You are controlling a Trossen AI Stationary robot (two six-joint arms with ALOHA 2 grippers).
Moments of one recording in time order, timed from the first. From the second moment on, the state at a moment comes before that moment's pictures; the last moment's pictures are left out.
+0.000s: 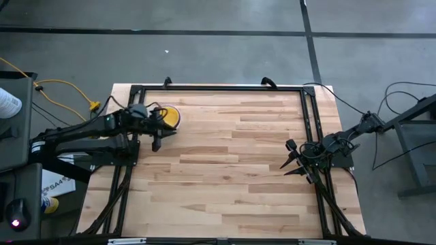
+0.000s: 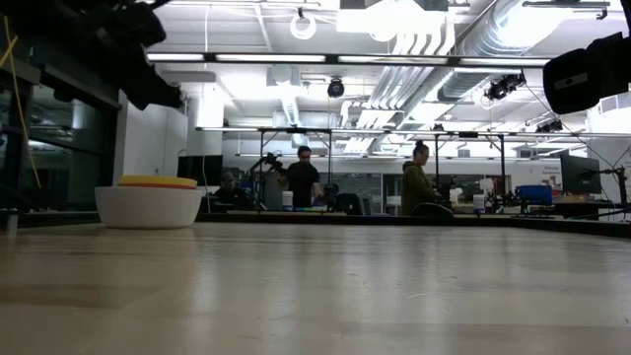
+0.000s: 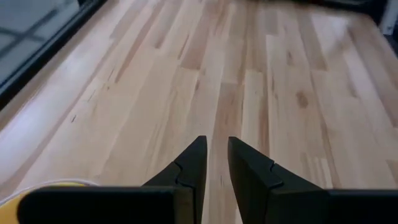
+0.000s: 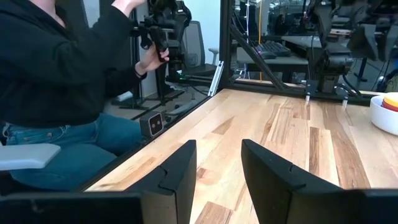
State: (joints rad) left arm 0.33 0.60 0.53 -0.42 0.17 0.00; right arm 0.47 0.06 0.01 0.03 0.00 0.02
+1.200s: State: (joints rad) left arm 0.31 0.28 0.04 0.13 0.16 -0.09; right arm 0.47 0.06 0.01 0.03 0.00 0.02
